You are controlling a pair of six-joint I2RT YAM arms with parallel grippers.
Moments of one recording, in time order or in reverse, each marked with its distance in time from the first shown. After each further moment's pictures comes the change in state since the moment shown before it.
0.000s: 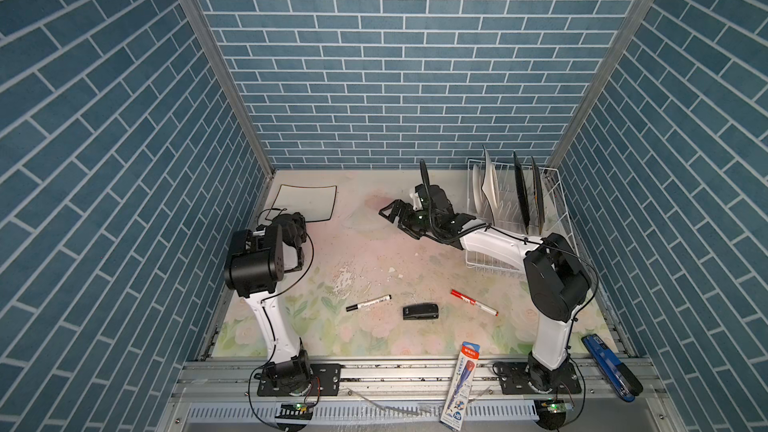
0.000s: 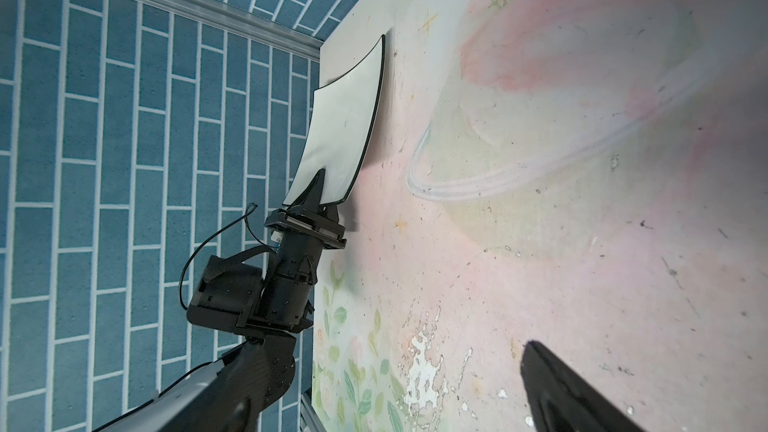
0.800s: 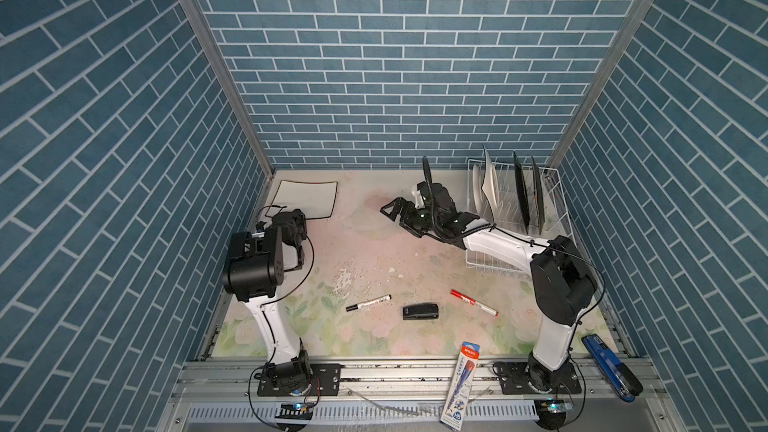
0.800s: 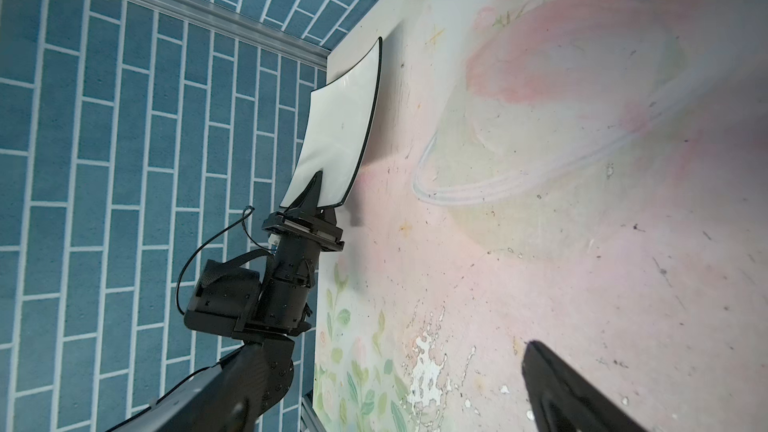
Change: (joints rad) left arm -0.010 -0.047 -0.006 -0.005 0.000 0.000; right arm -0.001 -0.034 -0.002 -0.021 0.017 -0.018
